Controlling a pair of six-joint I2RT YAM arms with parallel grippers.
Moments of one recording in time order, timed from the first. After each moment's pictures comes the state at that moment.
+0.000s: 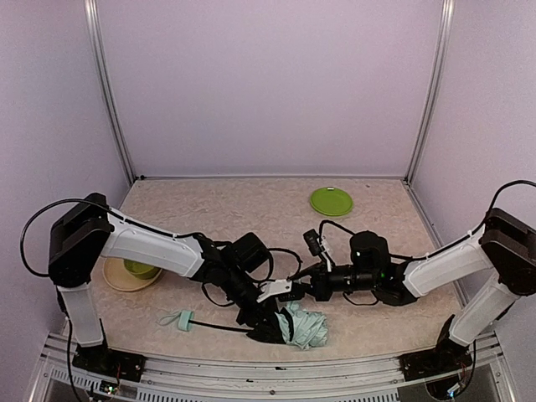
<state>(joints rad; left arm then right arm) -1.07 1.89 1.11 -0.32 0.68 0.36 0.89 1.55 0.52 0.68 -0.41 0.43</state>
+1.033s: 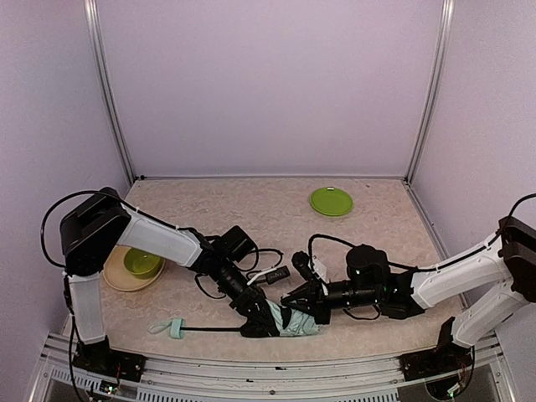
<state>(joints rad) -0.88 1.98 1.07 -0.22 1.05 0.09 1.07 1.44 0.47 0.63 -0.35 0.20</state>
